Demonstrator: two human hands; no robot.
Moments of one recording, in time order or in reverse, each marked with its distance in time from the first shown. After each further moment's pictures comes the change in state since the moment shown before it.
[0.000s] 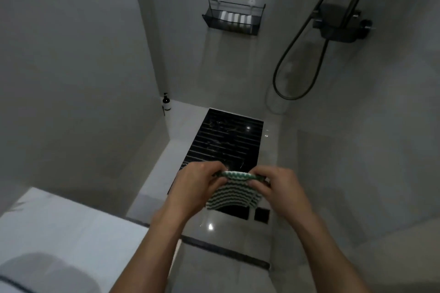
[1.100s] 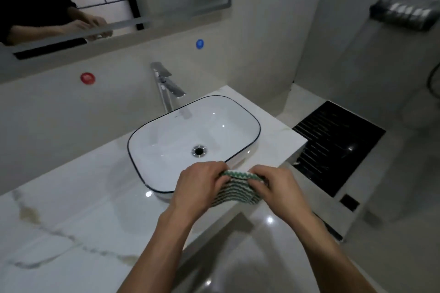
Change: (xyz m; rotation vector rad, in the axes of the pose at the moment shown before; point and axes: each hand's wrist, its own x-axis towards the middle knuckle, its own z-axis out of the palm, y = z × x) left_hand -0.584 0.066 -0.075 0.233 0.339 -0.561; right_hand -0.392 -0.262 0.159 0.132 -0.353 -0.460
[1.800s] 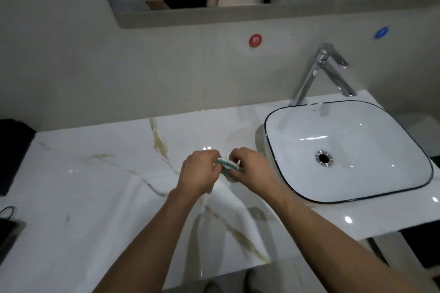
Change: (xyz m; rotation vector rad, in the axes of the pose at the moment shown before) left_hand -0.126 -0.304 -0.070 0.031 0.101 -0.653; right_hand 0.126 -0.226 0.299 -0.226 -0.445 -0.461
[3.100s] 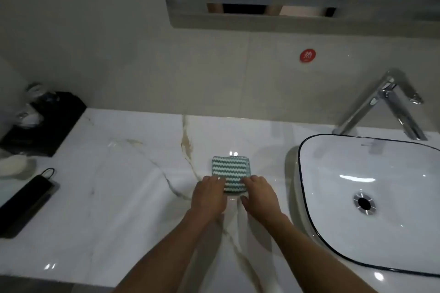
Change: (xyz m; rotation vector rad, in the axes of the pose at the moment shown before) left_hand -0.007 -0.038 0.078 0.153 -0.124 -0.266; right_hand 0.029 0.034 0.079 -0.149 -0.171 -0.074
